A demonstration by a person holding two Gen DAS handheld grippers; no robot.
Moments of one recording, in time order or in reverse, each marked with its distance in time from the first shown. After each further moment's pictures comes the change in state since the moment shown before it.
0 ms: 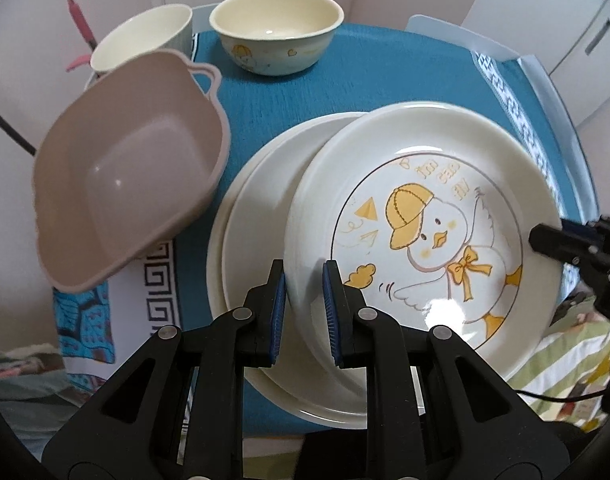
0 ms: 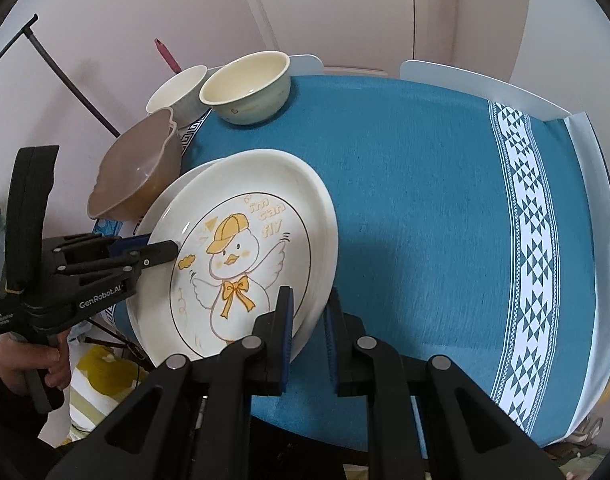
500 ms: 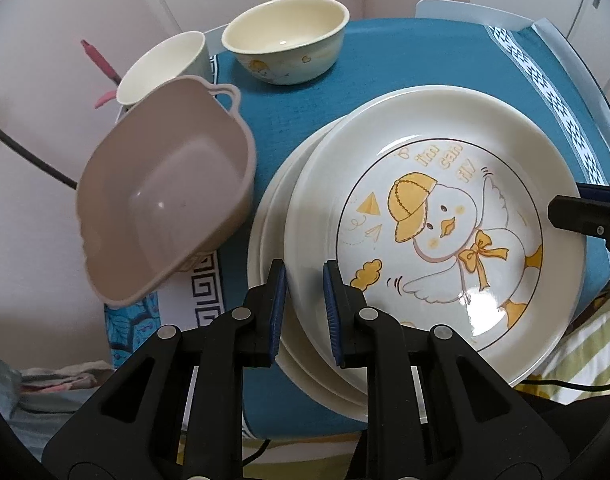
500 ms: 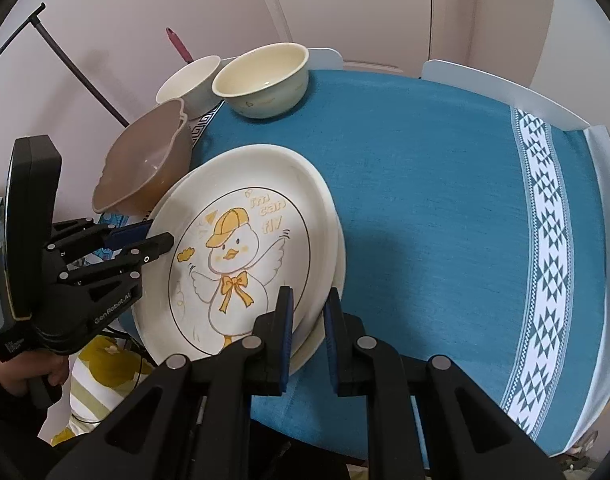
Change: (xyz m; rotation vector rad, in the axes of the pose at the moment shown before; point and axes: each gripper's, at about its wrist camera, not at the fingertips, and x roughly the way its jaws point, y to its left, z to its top) left arm -0.003 -0.010 0.000 0.101 -0.018 0.188; right arm 0.013 0.009 0.007 -0.039 0.031 0.020
